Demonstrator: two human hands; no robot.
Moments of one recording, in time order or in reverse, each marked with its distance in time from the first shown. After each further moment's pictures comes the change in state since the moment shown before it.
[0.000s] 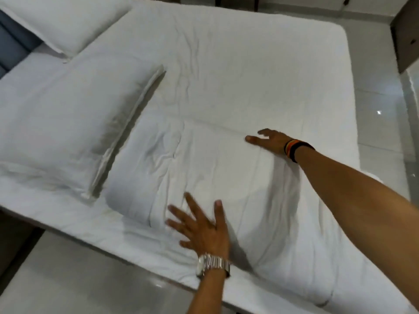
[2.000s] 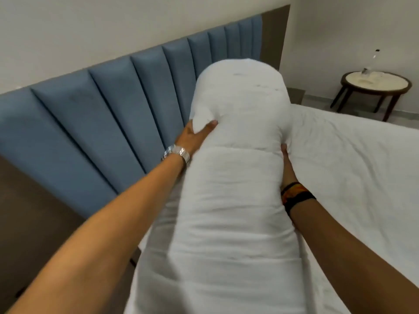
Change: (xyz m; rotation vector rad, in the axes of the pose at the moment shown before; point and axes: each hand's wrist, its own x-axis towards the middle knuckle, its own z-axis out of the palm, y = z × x) left_hand 0.645 0.041 -0.765 -0.410 0.035 0.388; right_hand 0.064 -0.809 0.315 1.194 -0.024 -0.212
